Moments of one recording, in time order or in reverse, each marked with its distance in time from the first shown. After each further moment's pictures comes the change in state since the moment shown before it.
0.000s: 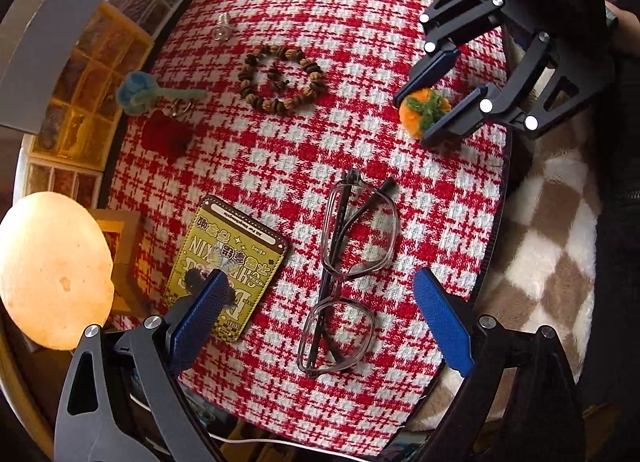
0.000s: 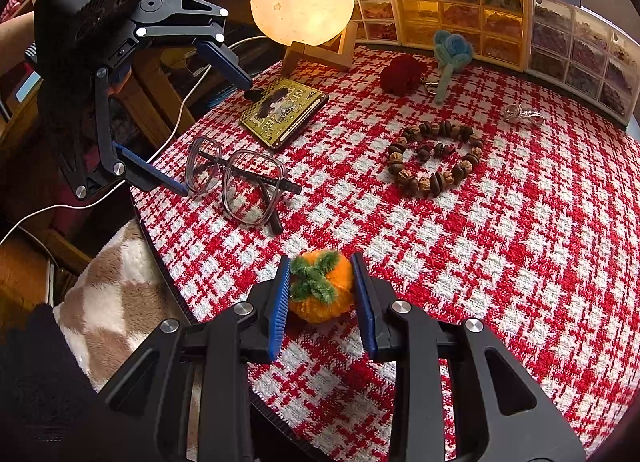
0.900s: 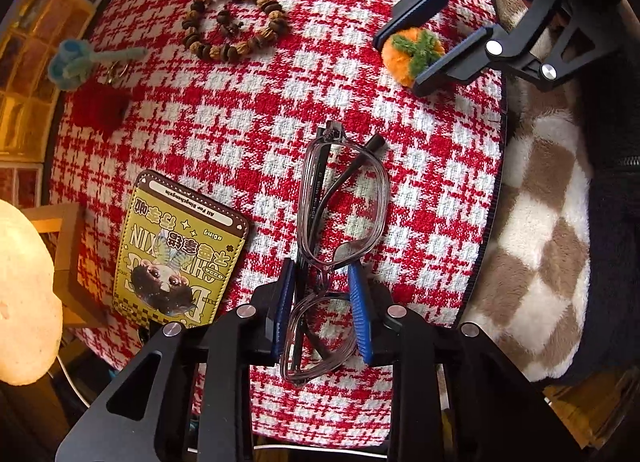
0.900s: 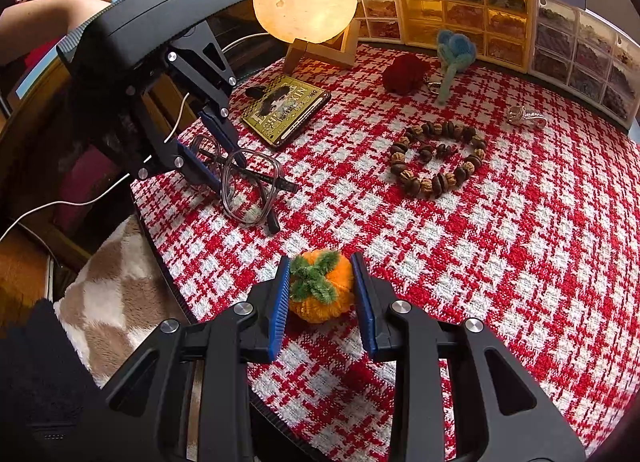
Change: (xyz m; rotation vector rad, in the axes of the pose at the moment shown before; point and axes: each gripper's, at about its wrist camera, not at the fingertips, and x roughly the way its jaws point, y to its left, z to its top) left arm 0.053 0.003 -0.010 0.068 0.120 -0.161; right arm 0.001 0.000 0.002 -0.004 0.011 0.002
